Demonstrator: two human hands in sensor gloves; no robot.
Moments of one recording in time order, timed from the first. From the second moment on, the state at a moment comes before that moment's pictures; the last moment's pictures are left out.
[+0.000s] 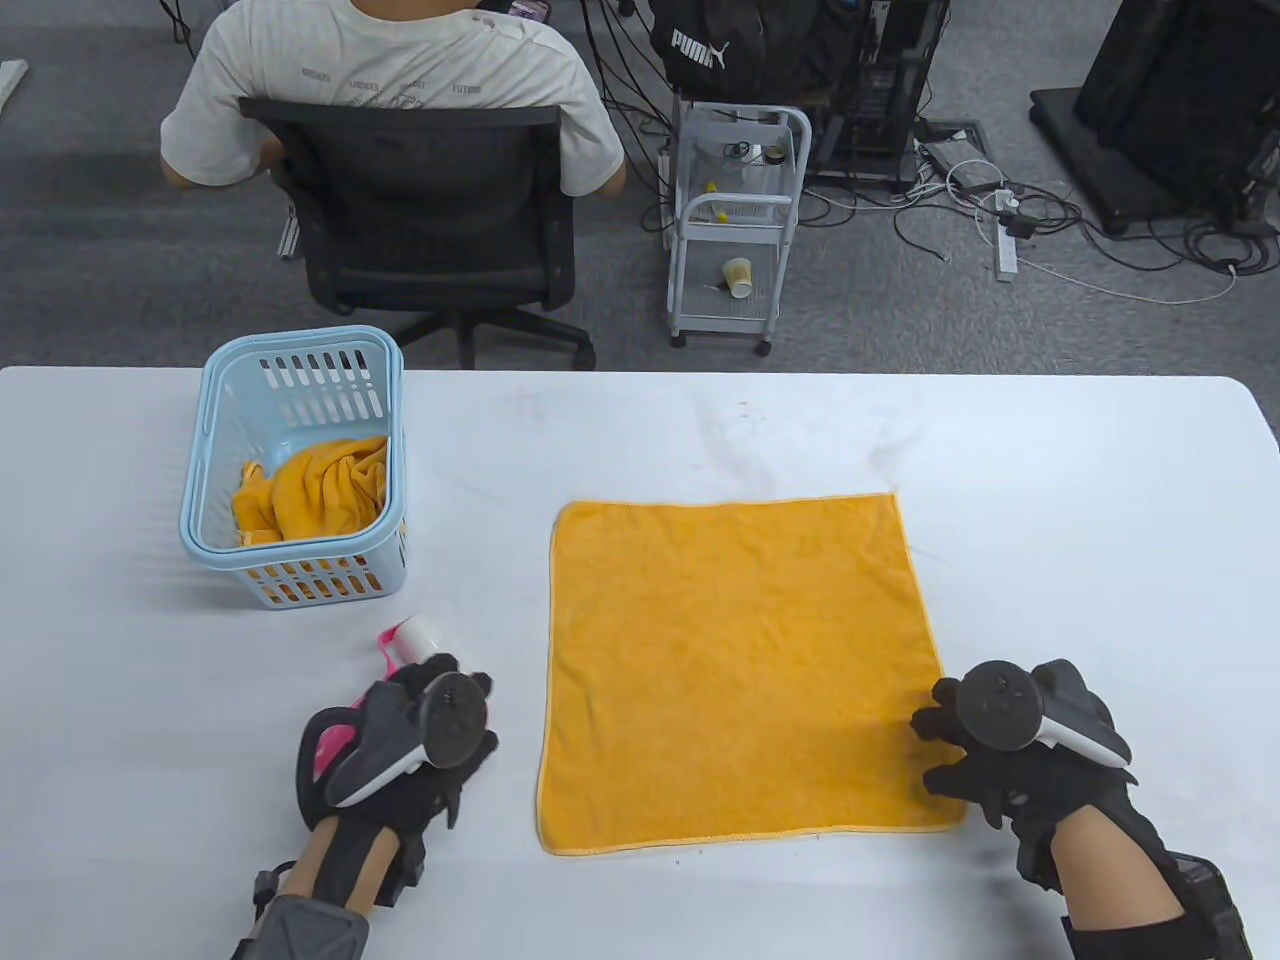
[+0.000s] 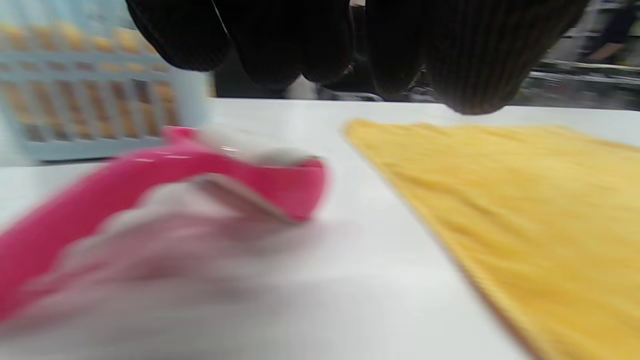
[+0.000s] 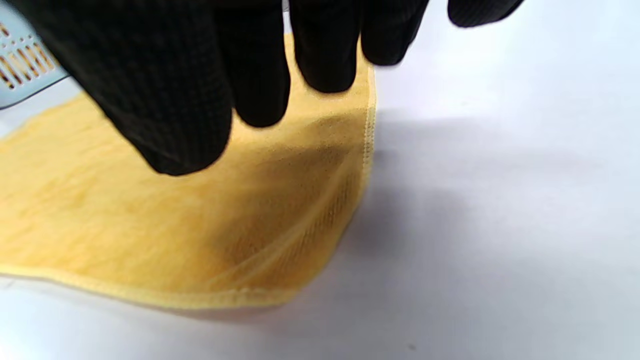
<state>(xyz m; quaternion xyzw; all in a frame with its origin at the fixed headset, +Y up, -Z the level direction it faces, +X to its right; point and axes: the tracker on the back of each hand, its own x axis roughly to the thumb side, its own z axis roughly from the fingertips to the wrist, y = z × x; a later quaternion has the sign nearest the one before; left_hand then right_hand) -0.179 -0.723 -0.235 -0.15 -0.13 0.02 0.98 0.303 -0.747 -0.264 0.15 0.21 0.96 0.06</state>
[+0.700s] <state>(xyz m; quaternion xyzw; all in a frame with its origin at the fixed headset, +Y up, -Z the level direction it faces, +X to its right) -0.105 -0.787 -0.219 -0.22 -0.27 -0.16 0.92 0.270 -0.774 -0.260 0.14 0.24 0.95 -0.14</state>
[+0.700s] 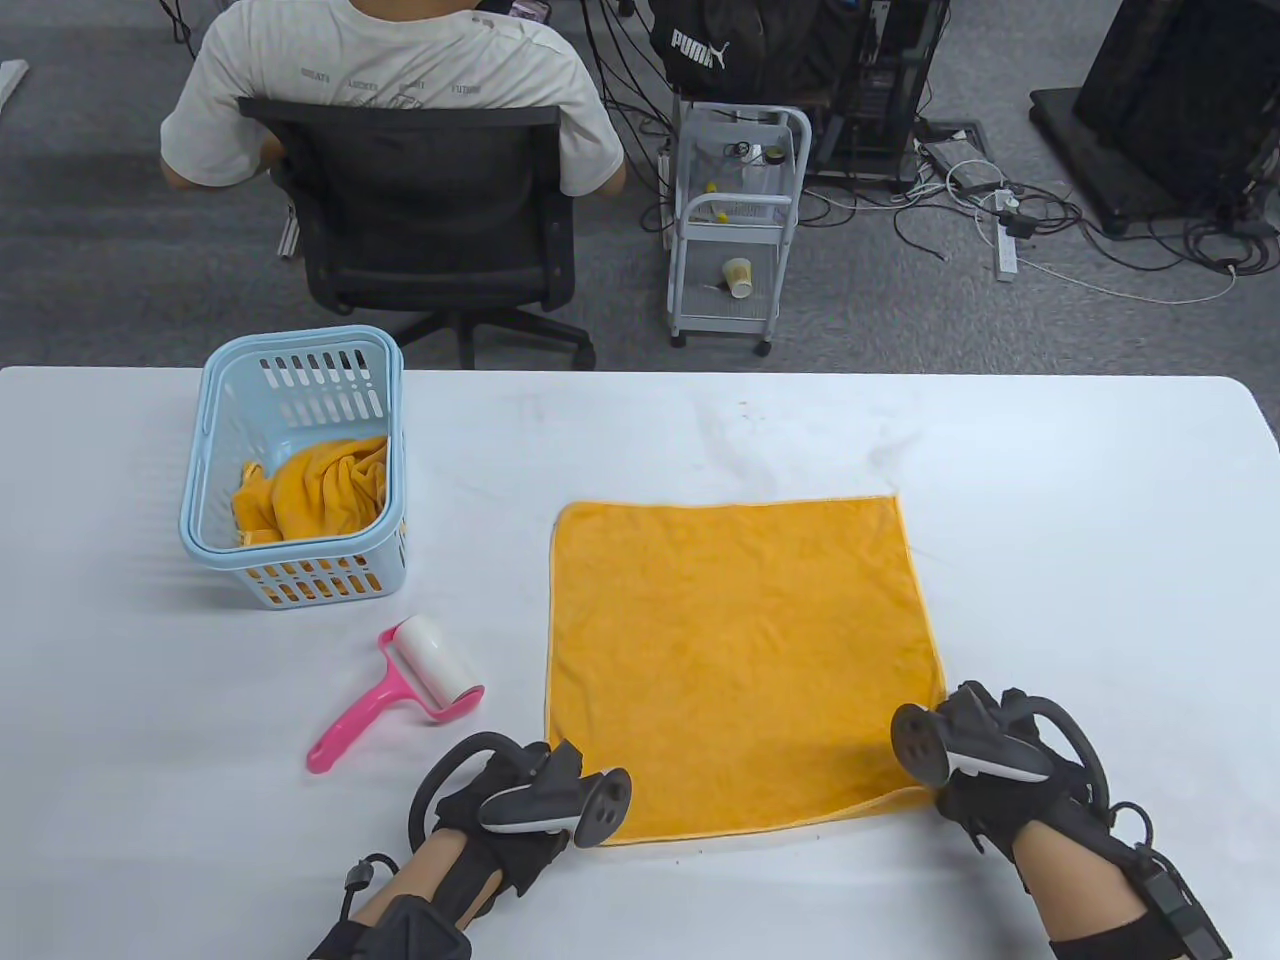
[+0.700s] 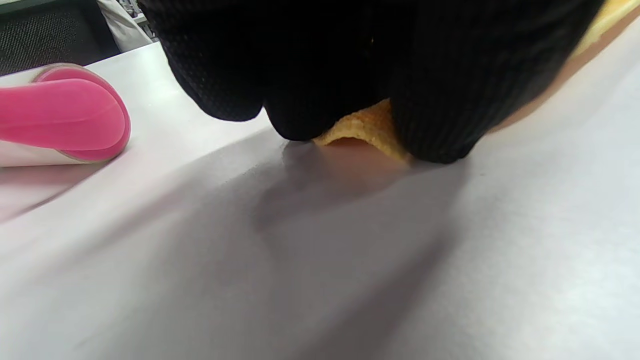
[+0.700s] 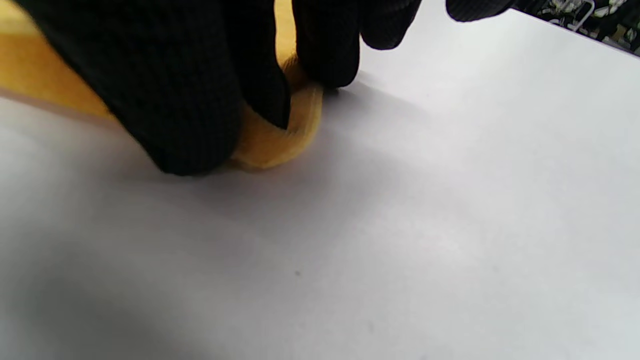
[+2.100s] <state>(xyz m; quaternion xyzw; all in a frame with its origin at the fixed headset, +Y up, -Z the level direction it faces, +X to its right) -0.164 -0.665 -0.363 -0.10 -0.05 0.04 0.99 0.332 -0.714 -0.385 0.01 0.20 0.89 0.41</state>
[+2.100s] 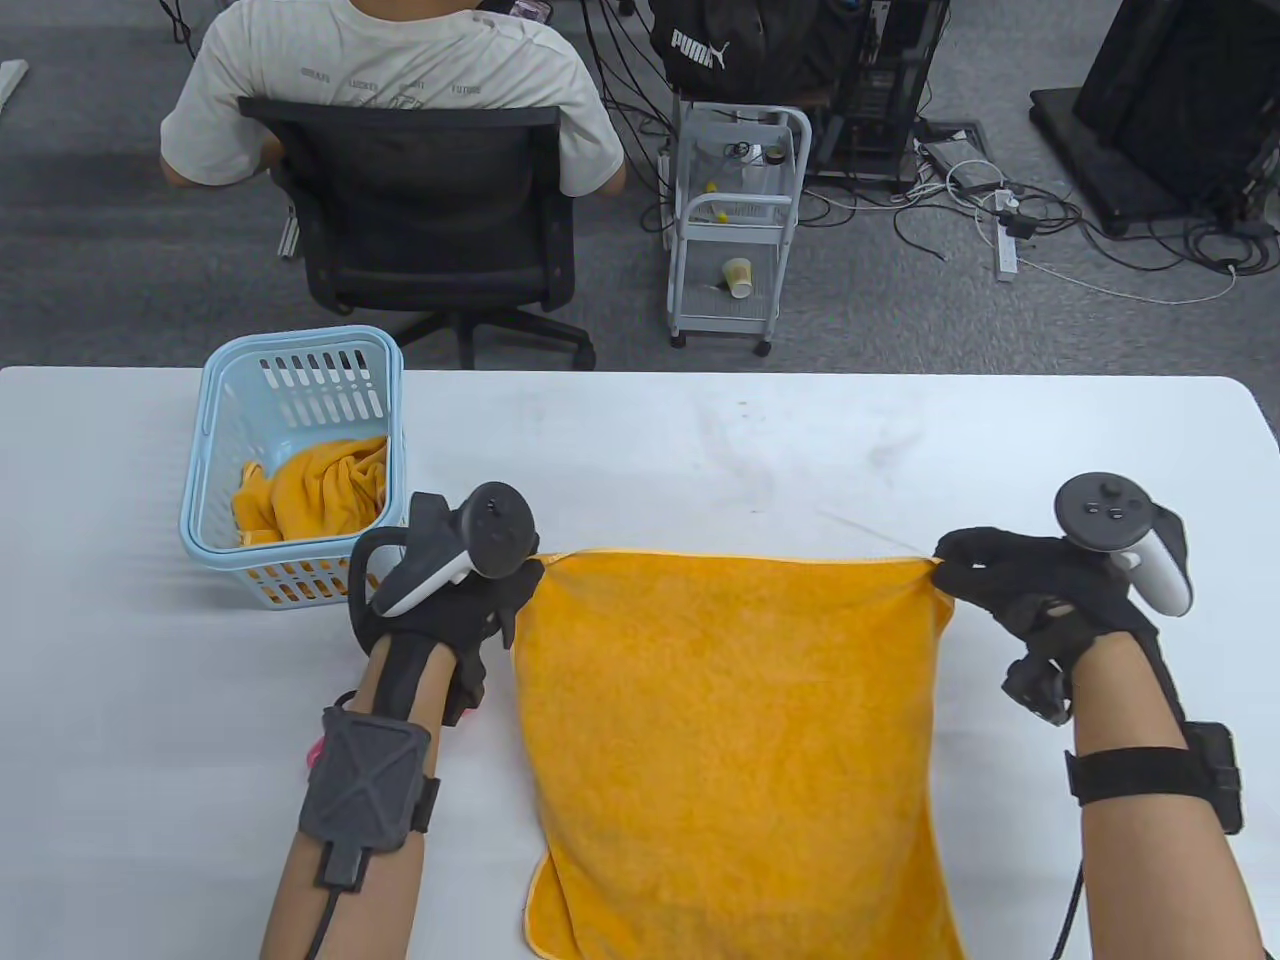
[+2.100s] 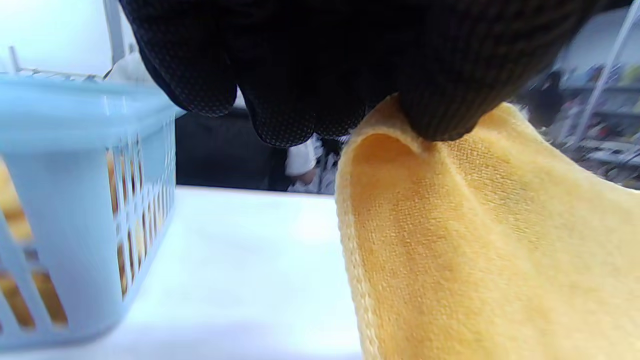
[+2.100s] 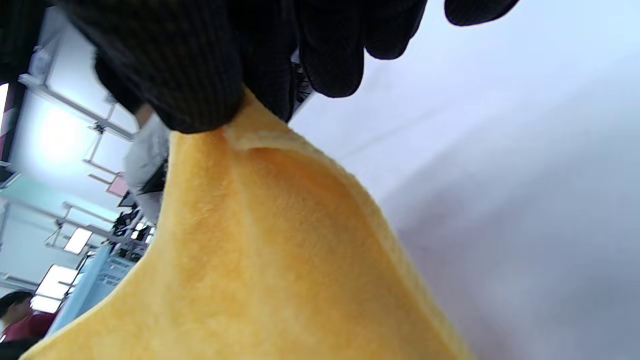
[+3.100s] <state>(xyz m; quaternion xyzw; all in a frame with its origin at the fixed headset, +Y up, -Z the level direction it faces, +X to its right) -0.265 -0.741 -0.280 -0.23 0.08 -0.08 0.97 0.277 -0.777 -0.304 0.08 0.25 0.97 0.01</state>
